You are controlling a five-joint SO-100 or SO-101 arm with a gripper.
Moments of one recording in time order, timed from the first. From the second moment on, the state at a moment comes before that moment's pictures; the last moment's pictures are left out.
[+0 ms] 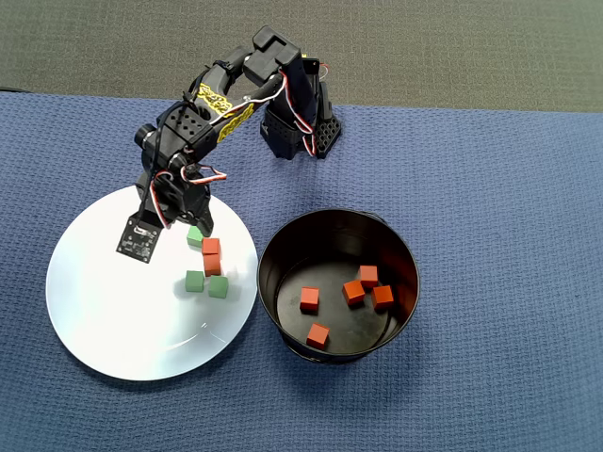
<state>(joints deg) 38.1 75.4 73.7 85.9 -111.8</state>
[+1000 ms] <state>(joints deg) 34.9 75.7 81.1 76.5 -125.2</state>
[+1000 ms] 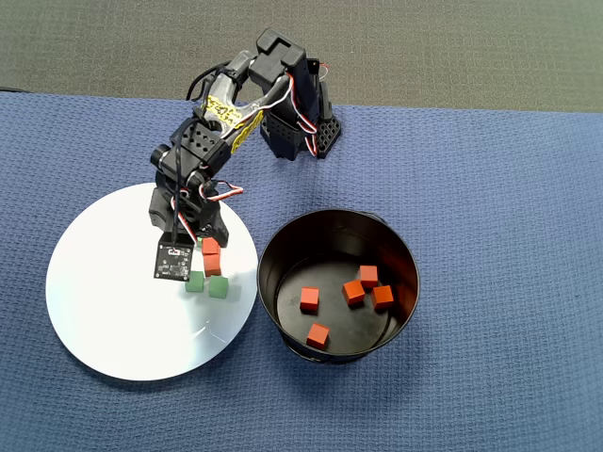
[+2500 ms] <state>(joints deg) 29.7 68.7 84.0 68.5 -121.6</state>
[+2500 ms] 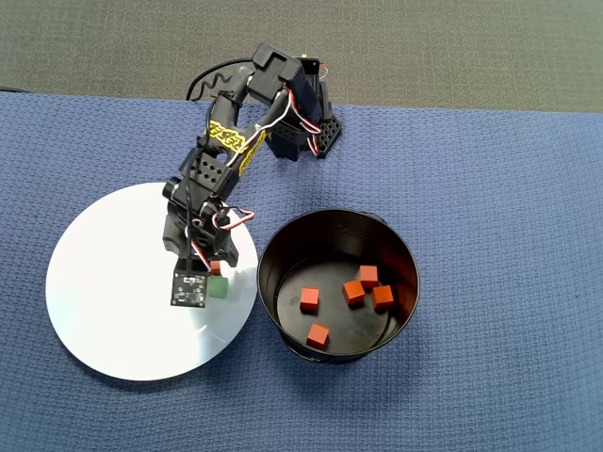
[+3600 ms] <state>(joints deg) 29.5 65.2 83.9 65.7 -117.9</state>
